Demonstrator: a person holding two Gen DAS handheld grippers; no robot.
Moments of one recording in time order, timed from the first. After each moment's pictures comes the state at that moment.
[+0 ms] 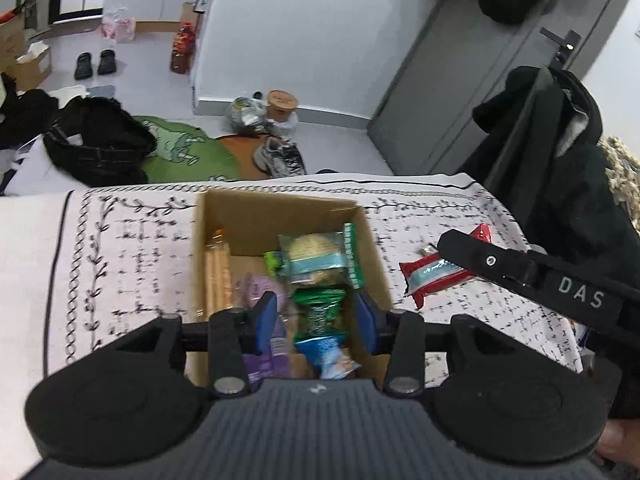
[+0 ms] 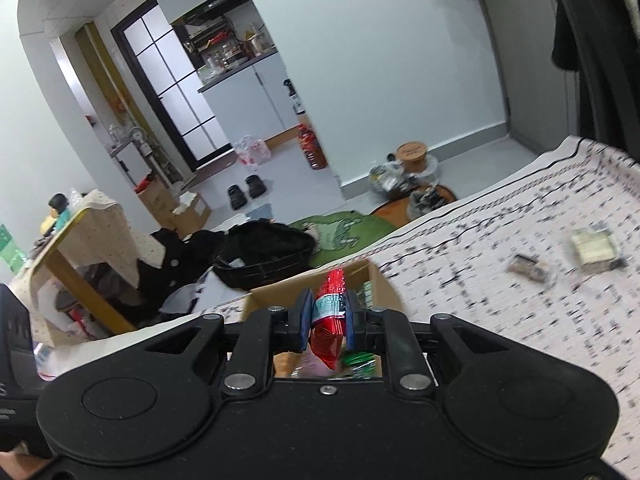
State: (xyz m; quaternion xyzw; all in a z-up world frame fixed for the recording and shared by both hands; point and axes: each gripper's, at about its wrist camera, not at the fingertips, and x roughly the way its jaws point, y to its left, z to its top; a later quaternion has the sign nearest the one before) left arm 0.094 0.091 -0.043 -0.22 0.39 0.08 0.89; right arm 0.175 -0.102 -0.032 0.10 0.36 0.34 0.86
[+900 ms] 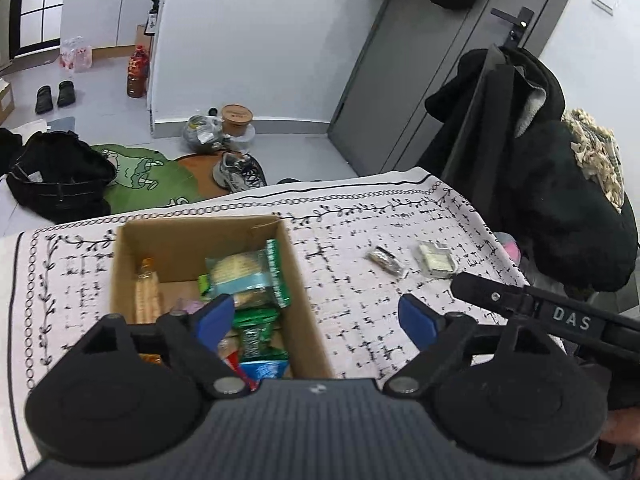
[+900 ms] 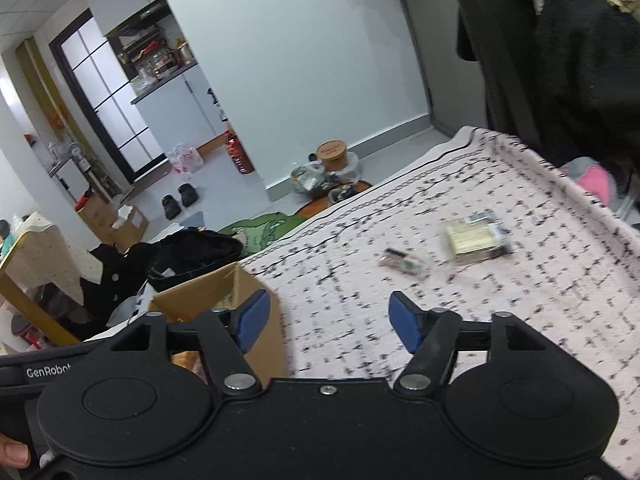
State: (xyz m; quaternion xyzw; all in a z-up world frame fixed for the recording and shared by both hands) left arm 0.130 0.037 -0.031 -0.18 0.38 0.03 0.91; right arm 0.193 -0.193 -0.038 0.10 0.38 0.23 0.89
